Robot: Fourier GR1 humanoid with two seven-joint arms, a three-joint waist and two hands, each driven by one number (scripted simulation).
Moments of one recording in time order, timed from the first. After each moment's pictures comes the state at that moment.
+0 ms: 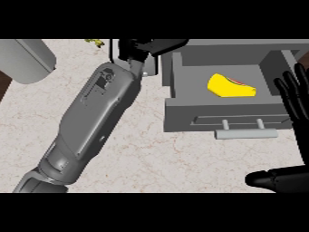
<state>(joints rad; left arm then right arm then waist) -1.07 0.00 -0.13 -0.93 0.27 0.33 -0.20 -0.07 -0.10 -0.10 -2.04 -0.17 0.17 0.13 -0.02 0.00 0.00</state>
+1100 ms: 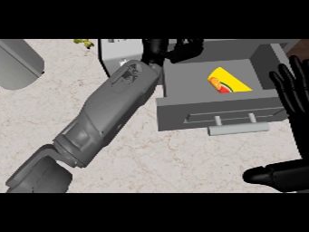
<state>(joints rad) -1.28 0.00 -0.42 -0.44 0.54 0.41 -0.37 -0.13 -0.11 -0.09 -2.02 -0.19 0.18 0.14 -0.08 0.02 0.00</state>
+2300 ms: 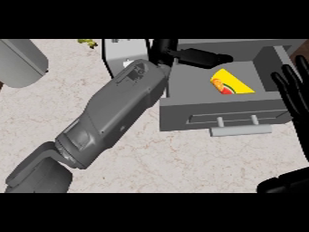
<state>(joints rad) -1.30 0.00 -0.52 -0.51 0.76 0.43 -0.46 -0.13 -0.11 -0.11 -2.05 -0.32 0.22 0.18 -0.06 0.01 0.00</state>
